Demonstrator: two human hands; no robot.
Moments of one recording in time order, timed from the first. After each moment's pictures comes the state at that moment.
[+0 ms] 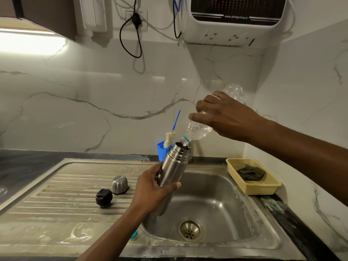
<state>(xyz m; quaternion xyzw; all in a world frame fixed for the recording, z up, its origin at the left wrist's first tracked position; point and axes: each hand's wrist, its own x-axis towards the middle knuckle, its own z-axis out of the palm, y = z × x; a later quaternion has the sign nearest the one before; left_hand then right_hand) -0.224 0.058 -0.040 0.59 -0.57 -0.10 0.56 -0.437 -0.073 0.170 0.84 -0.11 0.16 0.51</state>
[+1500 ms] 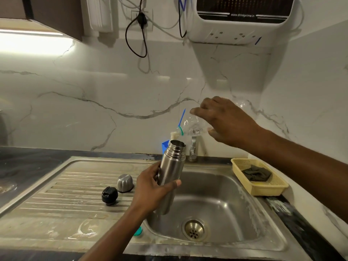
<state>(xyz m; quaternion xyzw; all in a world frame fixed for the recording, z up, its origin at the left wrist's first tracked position) -0.215 0.064 -0.044 0.59 -0.54 -0.12 0.59 -0.423 -0.061 0.152 0.88 -0.20 0.24 0.35</state>
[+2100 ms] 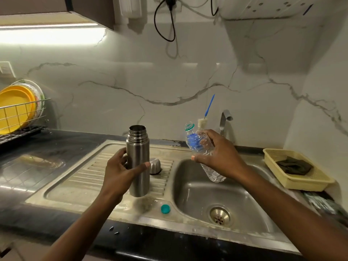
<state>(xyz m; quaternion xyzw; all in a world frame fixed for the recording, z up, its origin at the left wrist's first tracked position) -0.112 0.155 -0.042 0.64 -0.39 -0.13 0.65 -0.355 -0.026 0.021 0.86 -0.28 0.36 -0.24</state>
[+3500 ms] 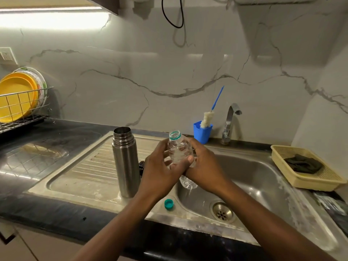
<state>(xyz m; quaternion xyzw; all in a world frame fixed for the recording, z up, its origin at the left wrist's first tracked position) -0.197 0.125 -0.030 0.61 -0.48 -0.08 0.63 -0.312 0.023 -0.014 0.84 -0.21 0.35 -0.34</state>
